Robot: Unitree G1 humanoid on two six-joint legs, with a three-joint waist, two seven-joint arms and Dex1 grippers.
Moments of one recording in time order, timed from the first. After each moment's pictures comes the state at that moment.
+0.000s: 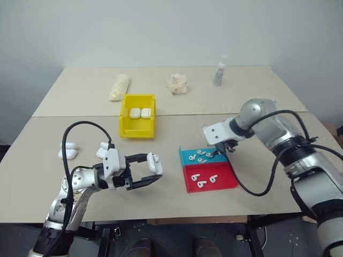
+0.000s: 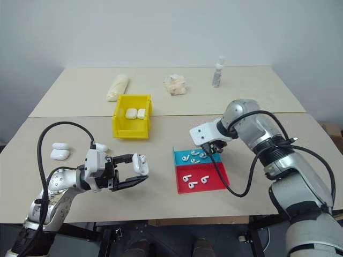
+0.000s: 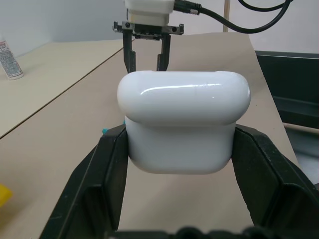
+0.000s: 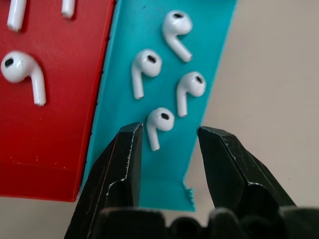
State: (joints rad) left arm -0.15 0.58 0.01 -0.23 -0.45 0.06 -1.10; right arm -1.12 -0.69 0.62 0.55 -0.28 -0.12 1.46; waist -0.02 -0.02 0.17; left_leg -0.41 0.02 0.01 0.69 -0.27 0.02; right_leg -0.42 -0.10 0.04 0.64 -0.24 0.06
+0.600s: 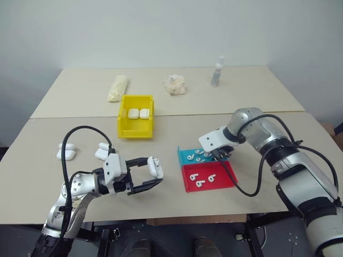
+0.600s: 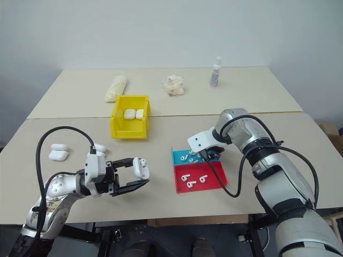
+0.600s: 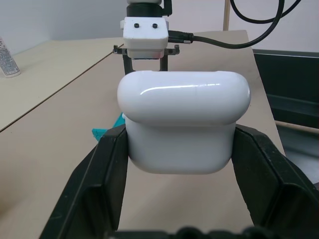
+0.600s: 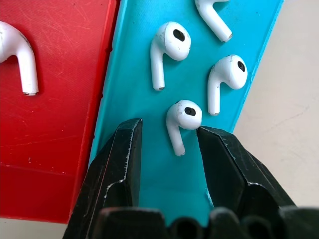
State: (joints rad) left arm -0.11 0.59 0.00 -0.28 -0.45 0.07 -1.06; right arm -1.14 -0.60 0.61 0.74 -0.38 -0.23 1.42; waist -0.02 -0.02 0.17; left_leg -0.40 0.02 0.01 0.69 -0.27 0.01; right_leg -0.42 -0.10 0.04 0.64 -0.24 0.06
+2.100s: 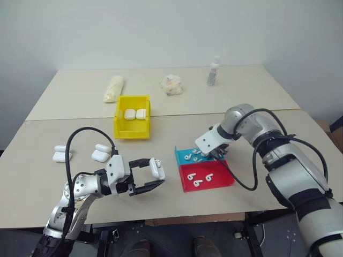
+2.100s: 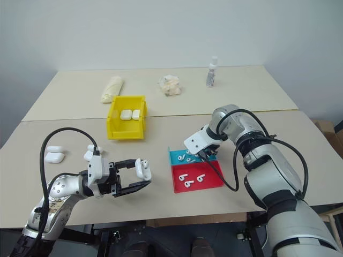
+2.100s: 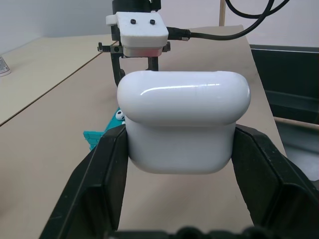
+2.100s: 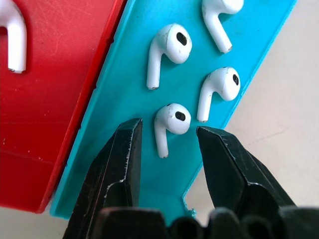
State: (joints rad) left arm -0.10 0.59 -0.02 -0.28 -0.43 0.07 -1.04; right arm -1.25 -0.50 0.61 0.99 -0.47 -0.53 1.39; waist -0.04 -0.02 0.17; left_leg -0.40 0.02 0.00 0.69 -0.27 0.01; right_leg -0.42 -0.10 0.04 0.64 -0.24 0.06
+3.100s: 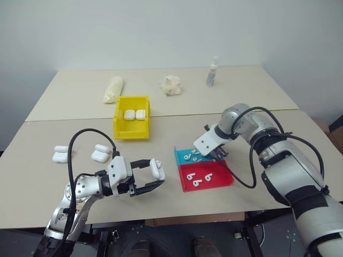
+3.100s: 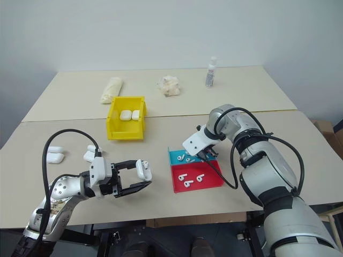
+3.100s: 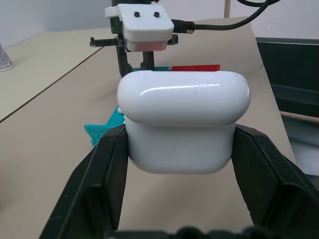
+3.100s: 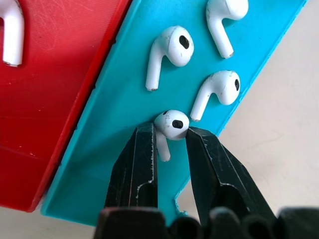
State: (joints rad) left arm -0.09 0.58 -0.03 -0.28 -0.39 0.07 -1.02; right arm -1.28 -0.48 0.61 1.07 -0.52 -0.61 1.35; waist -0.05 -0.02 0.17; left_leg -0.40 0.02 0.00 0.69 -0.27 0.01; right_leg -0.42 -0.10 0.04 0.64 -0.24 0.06
